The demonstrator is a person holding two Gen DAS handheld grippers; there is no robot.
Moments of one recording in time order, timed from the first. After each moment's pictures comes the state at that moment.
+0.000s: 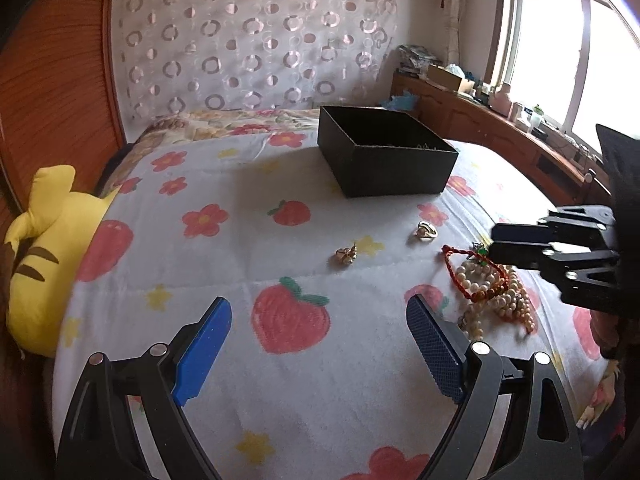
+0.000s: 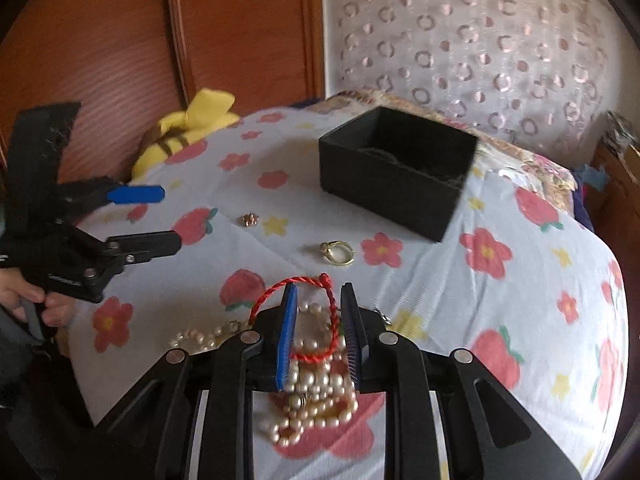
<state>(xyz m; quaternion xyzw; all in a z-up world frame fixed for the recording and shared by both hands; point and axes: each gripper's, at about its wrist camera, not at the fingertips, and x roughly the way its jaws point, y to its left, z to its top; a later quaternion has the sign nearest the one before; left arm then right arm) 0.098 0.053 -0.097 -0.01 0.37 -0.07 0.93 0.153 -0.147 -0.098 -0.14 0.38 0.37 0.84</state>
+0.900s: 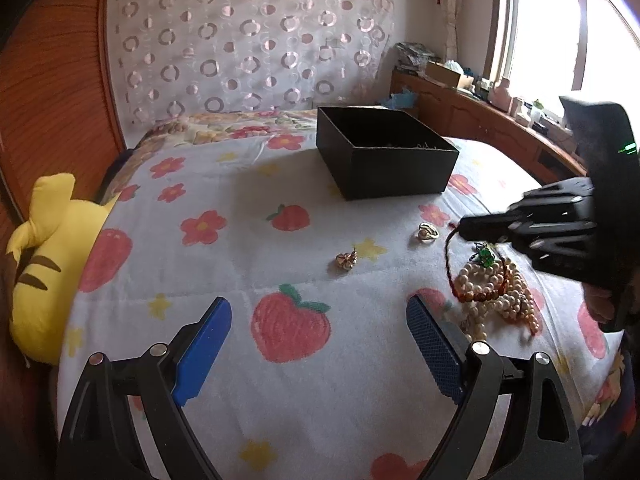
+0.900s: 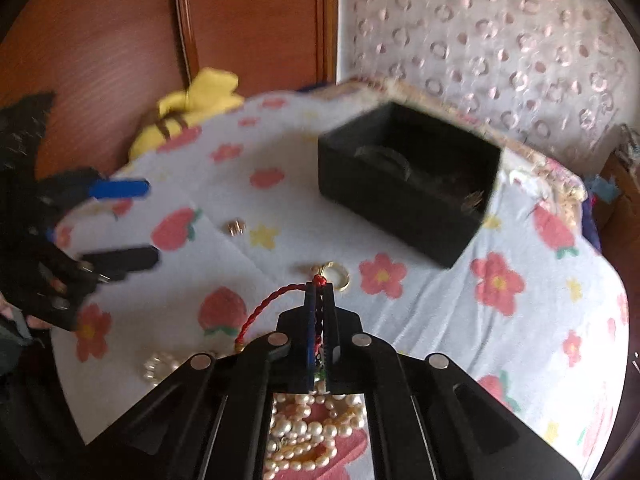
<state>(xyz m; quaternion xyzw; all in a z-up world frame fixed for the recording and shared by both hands) 0.105 0.048 -0.092 0.00 0.37 -0.07 0.93 0.175 -0.133 -0.093 -0.16 0.38 0.37 0.83</state>
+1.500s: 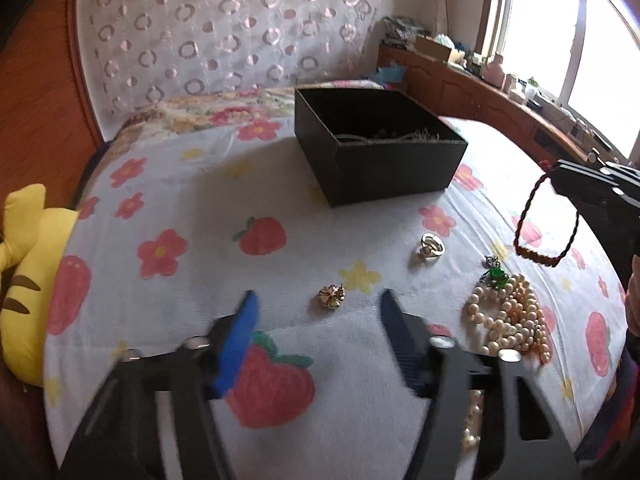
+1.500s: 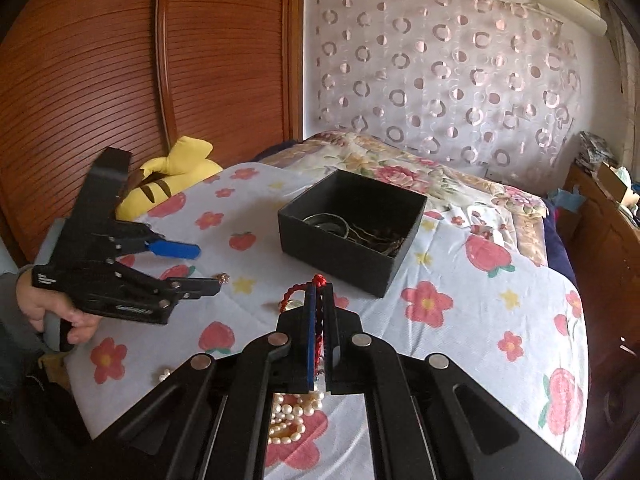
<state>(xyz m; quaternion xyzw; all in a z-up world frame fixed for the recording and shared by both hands) 0.158 0.032 -0.102 0.02 0.42 -0.10 0.90 0.158 -0.180 -0.048 -0.11 0.30 0.33 0.89</state>
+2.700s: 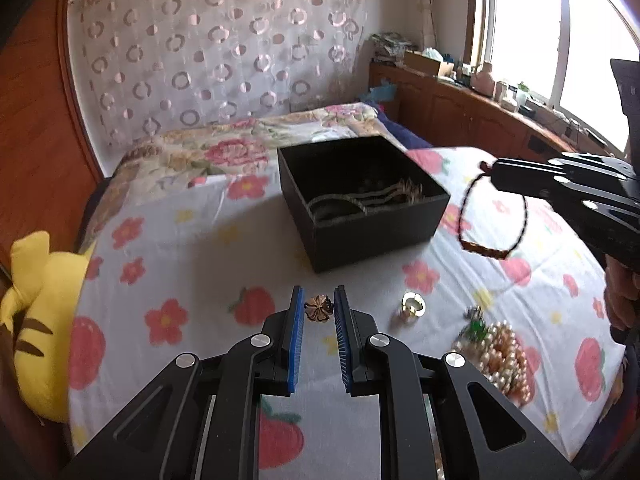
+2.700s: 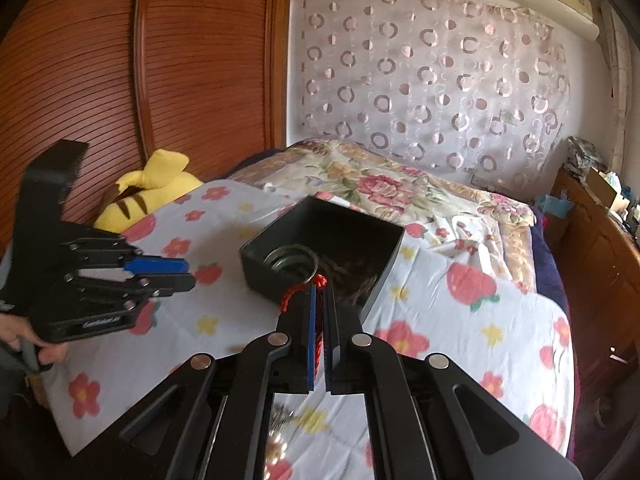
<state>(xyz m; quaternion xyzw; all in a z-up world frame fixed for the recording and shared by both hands) 0.170 0.012 -0.058 0.04 0.37 -0.10 0.92 0.204 -0.168 -0.035 -0.12 0.29 0.30 0.90</state>
